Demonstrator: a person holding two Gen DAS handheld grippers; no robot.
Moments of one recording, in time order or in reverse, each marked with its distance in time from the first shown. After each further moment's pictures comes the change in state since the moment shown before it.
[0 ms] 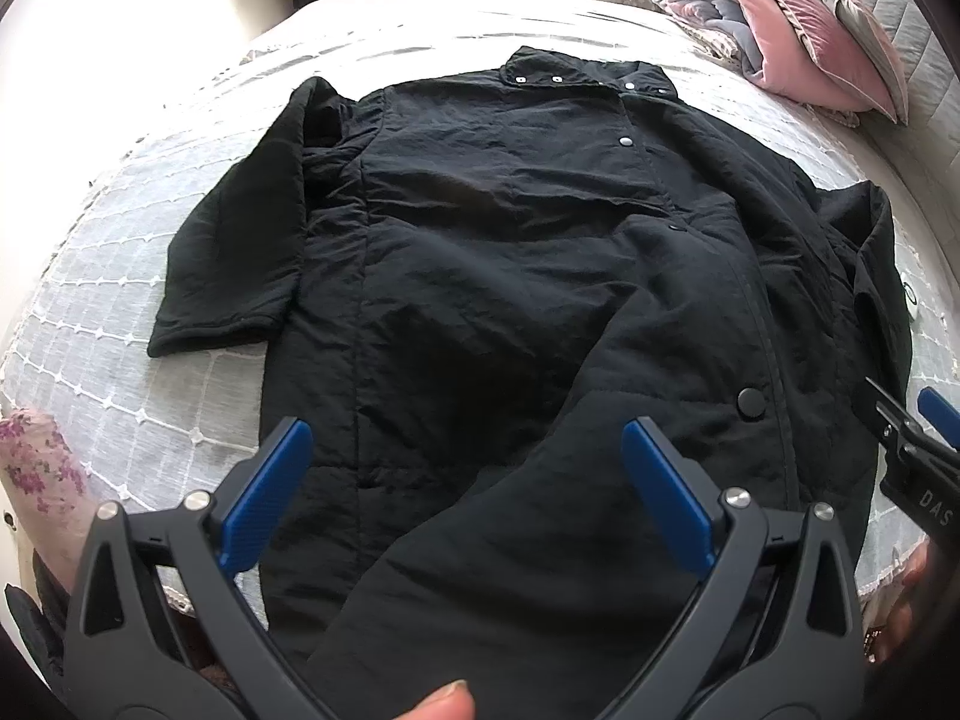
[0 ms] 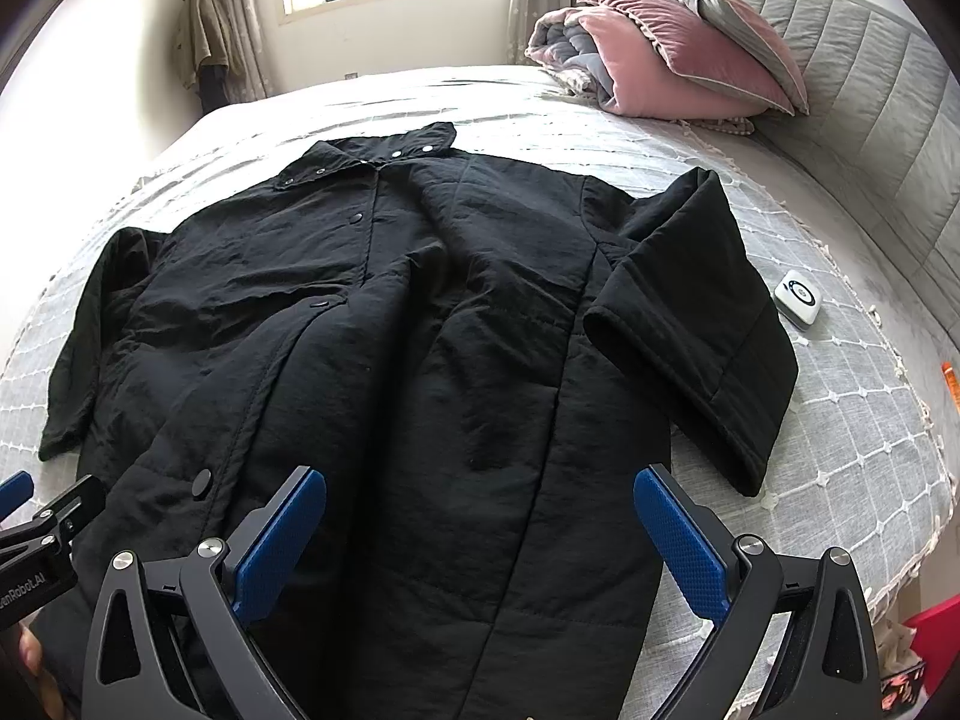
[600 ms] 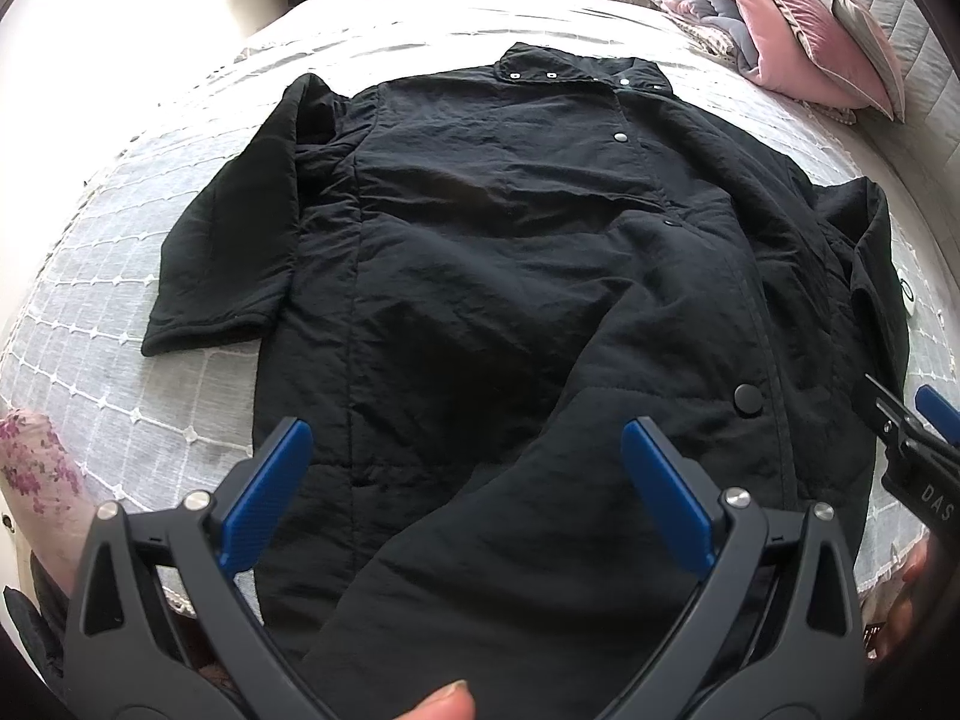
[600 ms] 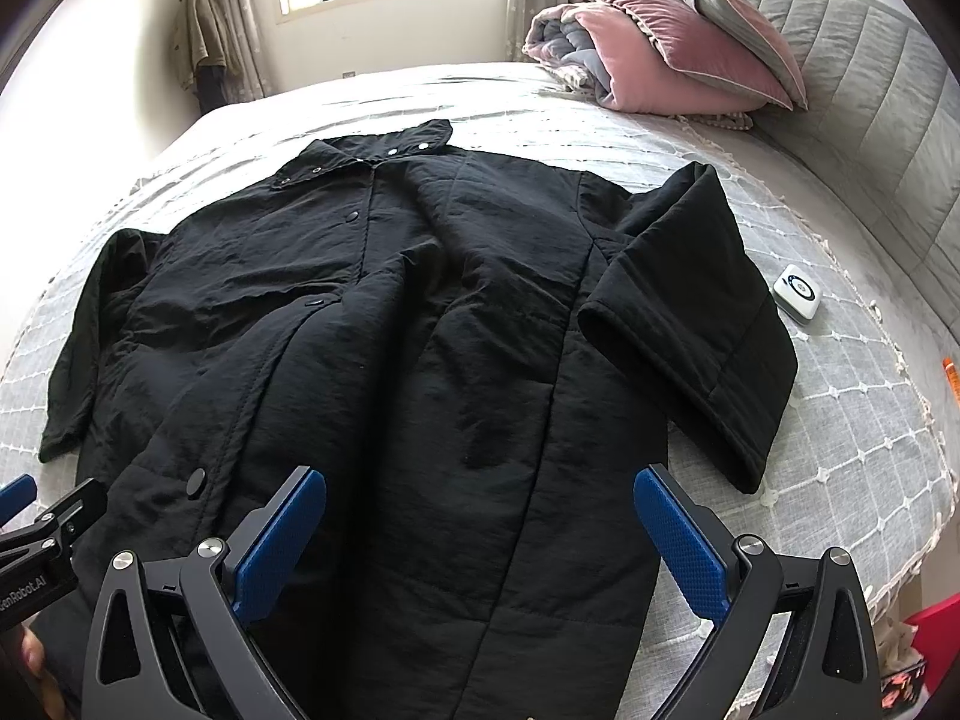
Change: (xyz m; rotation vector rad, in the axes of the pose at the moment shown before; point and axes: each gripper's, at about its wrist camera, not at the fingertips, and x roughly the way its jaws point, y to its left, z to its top) left arm 0.001 -0.002 0.001 0.007 0.006 -0.008; right arm 0.001 -0.002 0.000 0.004 0.004 0.002
